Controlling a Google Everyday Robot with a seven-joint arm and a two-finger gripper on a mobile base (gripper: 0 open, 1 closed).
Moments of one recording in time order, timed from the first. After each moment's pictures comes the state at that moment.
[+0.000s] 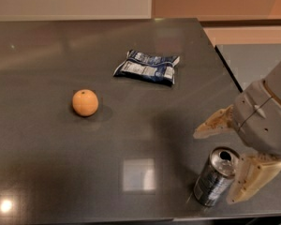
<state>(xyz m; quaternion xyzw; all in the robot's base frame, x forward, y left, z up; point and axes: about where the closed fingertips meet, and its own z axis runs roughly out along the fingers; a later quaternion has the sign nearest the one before) 0.309 -0.134 0.912 -0.78 0.60 0.12 0.13</state>
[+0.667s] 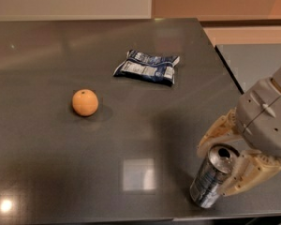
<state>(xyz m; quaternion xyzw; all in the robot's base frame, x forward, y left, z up) 0.295 -0.125 0.923 -0.78 0.58 0.15 0.14</state>
